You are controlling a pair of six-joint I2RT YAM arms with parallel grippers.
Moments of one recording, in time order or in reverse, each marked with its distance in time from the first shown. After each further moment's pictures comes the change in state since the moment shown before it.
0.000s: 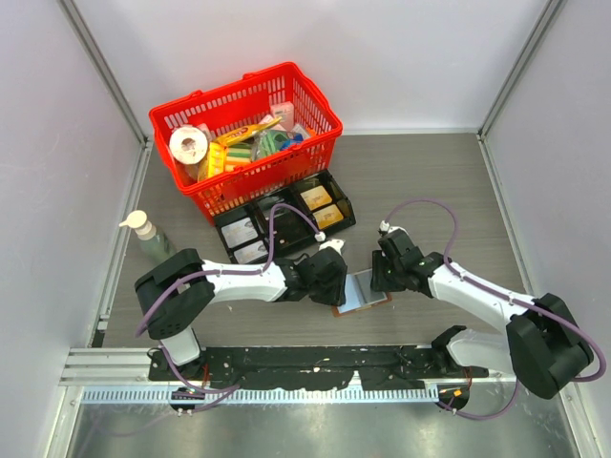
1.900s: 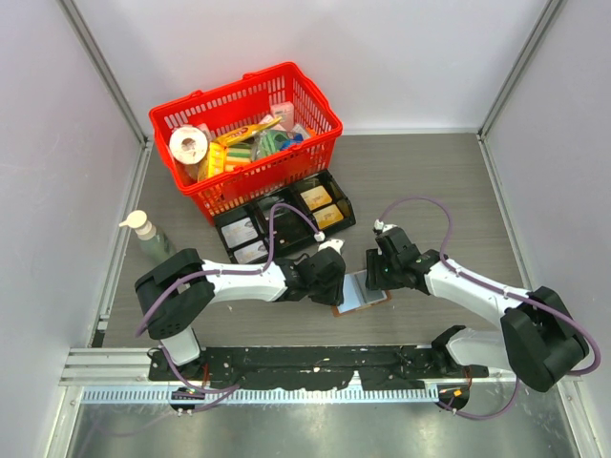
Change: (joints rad) left arm 0.000 0.001 0.003 -0.014 -0.013 0.000; right arm 0.002 0.036 0.017 0.032 -0.026 -0.061
